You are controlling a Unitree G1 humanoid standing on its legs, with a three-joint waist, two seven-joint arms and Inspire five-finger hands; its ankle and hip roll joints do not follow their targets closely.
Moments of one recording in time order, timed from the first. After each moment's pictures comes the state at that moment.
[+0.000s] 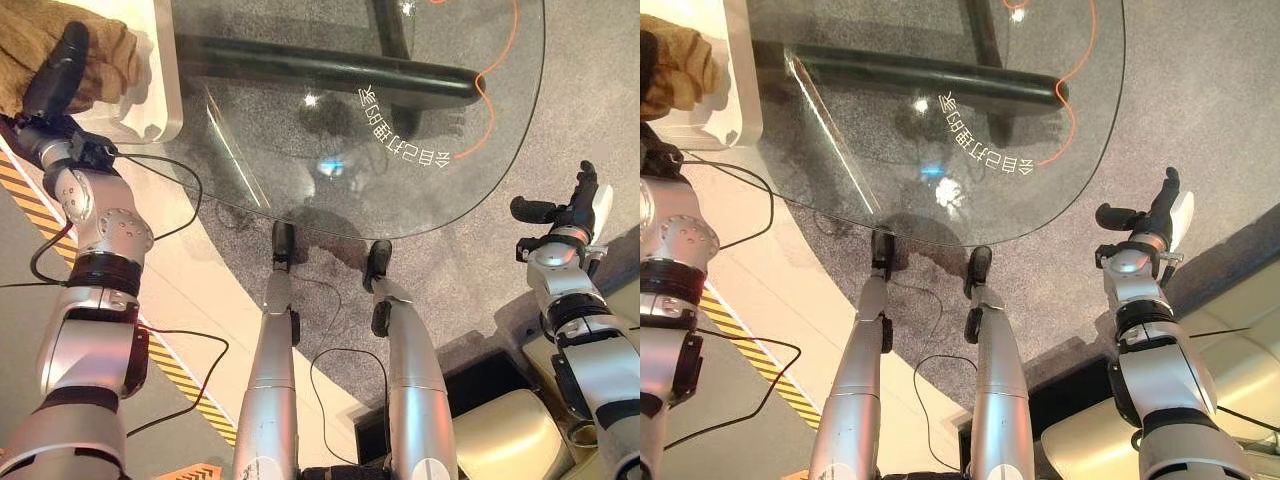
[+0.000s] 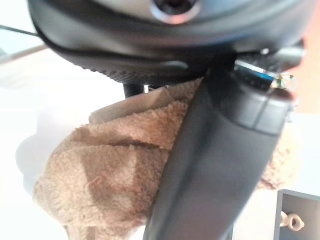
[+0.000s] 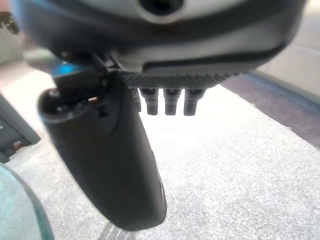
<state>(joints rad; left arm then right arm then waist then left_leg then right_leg) -1.02 0.70 -0.13 0.87 -1.17 -0.55 0.42 -0.90 -0.63 0.26 1.17 0.31 -0.10 -0.54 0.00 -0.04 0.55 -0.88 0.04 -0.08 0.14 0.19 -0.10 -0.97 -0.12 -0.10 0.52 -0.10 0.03</state>
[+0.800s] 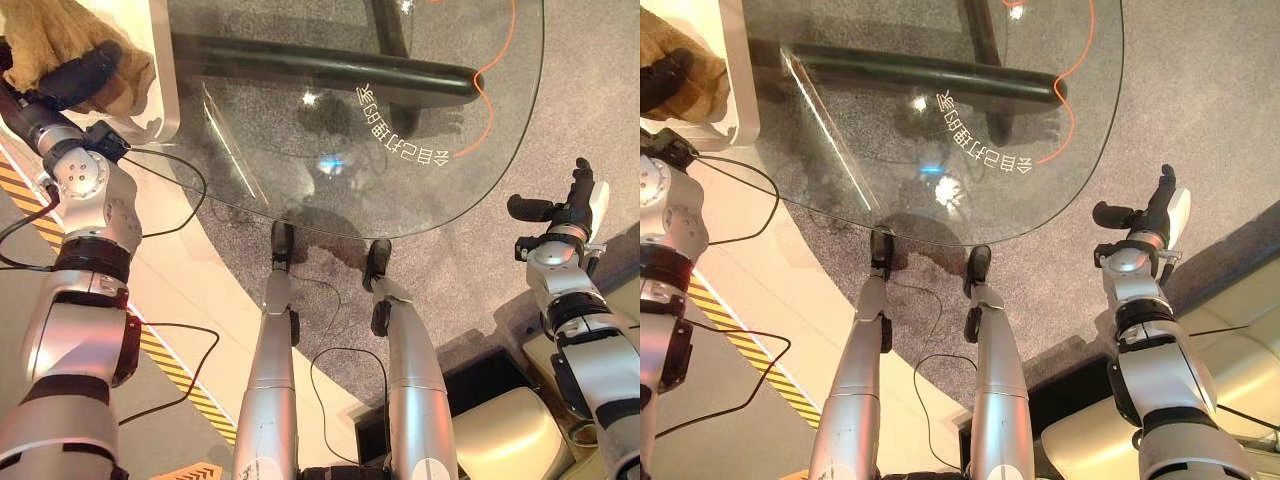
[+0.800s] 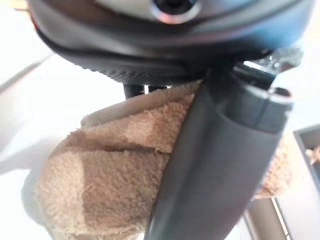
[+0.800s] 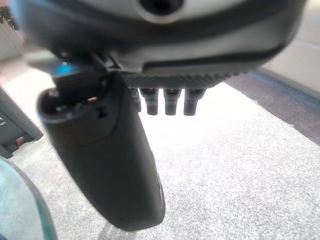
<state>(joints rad) -1.13 0.76 -0.22 0.98 -0.79 -0.35 0.58 -0.91 -0.63 0.28 1.17 0.31 -0.11 -0.52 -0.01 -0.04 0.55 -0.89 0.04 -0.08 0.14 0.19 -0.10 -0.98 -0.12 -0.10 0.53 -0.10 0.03</state>
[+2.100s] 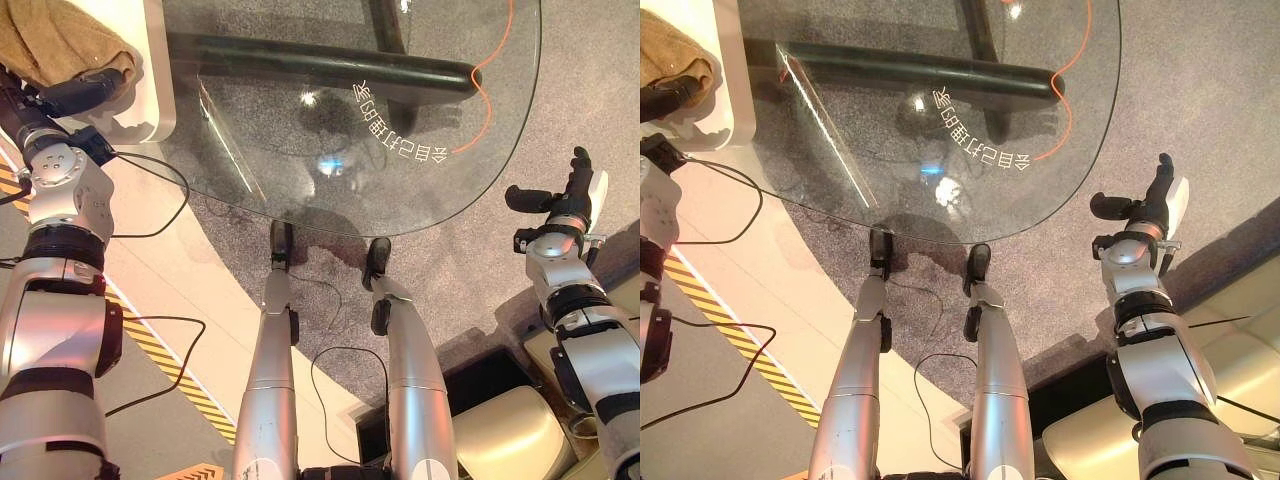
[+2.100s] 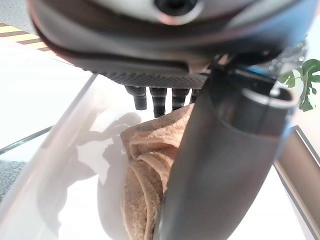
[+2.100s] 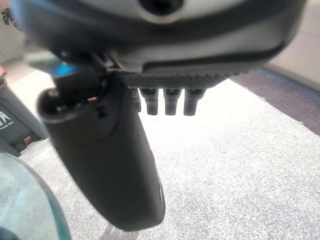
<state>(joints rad) -1.18 0.81 -0.22 1.08 -0.79 -0.12 0.49 -0.94 -0.63 0.30 1.18 0.31 -0.11 -0.52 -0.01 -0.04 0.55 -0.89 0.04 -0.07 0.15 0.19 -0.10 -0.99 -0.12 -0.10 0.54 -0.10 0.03</state>
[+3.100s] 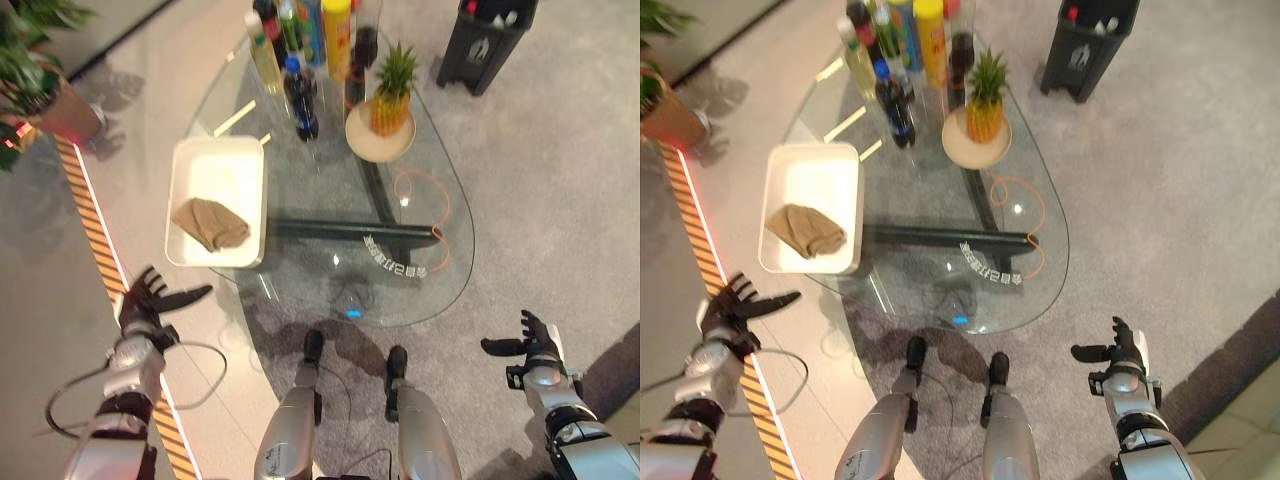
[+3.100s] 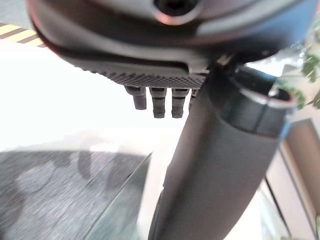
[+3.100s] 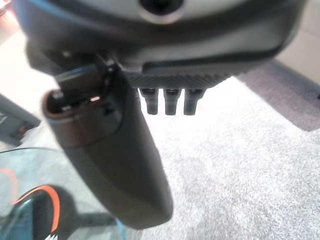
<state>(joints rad) -0.24 0.49 0.00 0.98 -0.62 -0.14 0.08 -0.28 -0.50 0.13 1.19 0.17 -0.09 -0.21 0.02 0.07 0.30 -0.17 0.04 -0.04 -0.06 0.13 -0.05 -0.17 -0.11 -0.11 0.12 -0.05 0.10</state>
